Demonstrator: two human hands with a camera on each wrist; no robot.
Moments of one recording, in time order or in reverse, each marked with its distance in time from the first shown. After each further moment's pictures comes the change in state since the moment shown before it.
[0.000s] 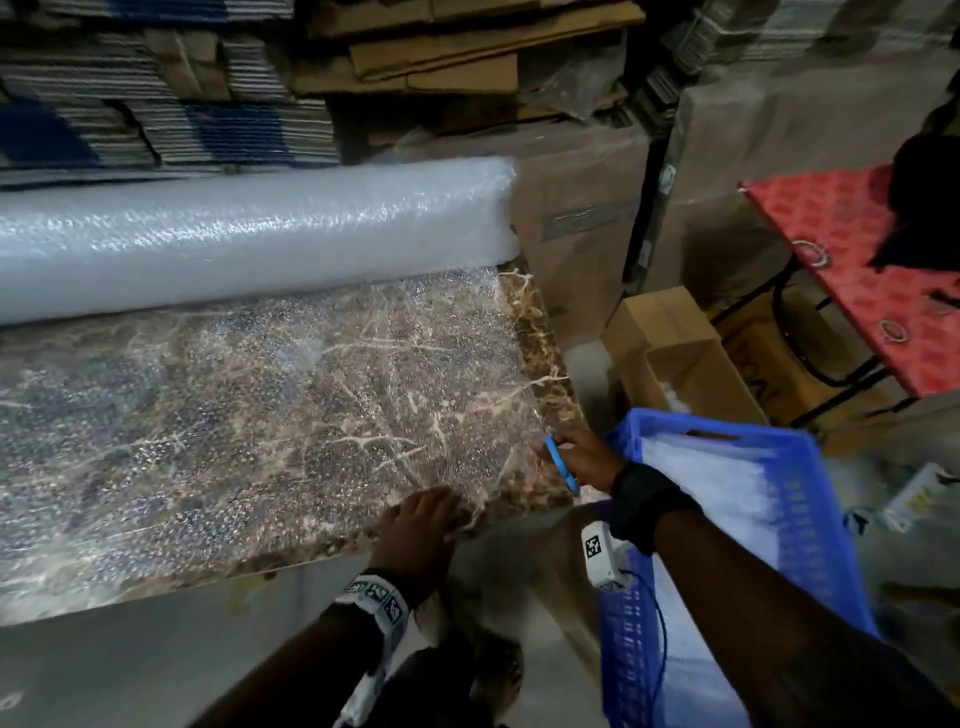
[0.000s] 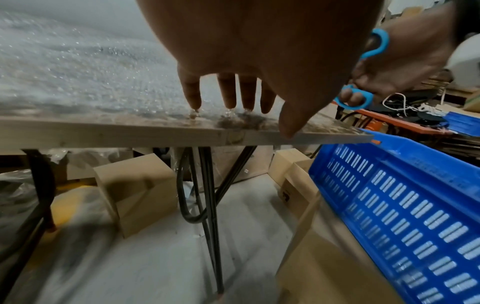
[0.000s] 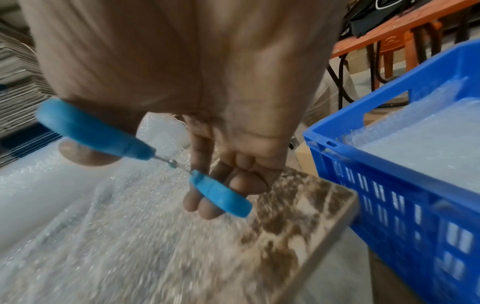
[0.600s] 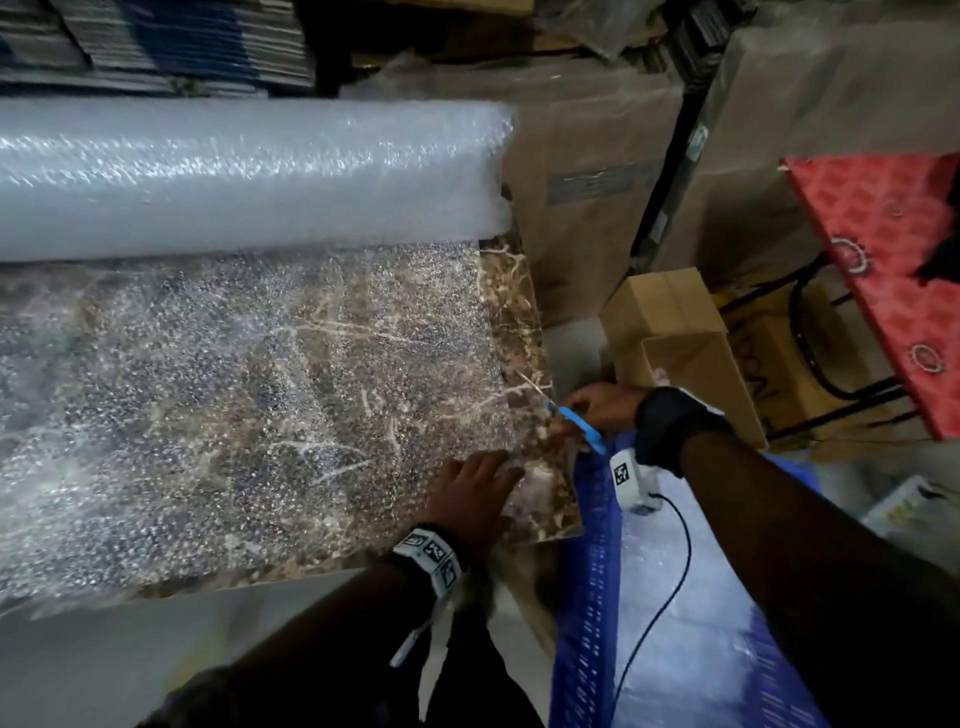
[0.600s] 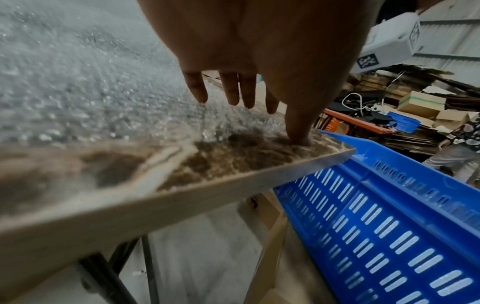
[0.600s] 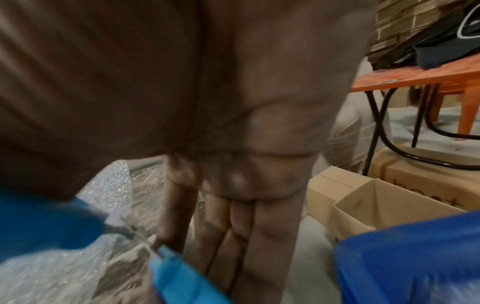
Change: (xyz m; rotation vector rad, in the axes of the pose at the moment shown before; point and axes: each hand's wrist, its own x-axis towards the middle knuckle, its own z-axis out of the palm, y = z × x) left_hand 0.125 0.086 0.001 0.081 -0.047 0.187; right_hand 0.048 -0.082 -0.119 -0.375 -0.417 0.121
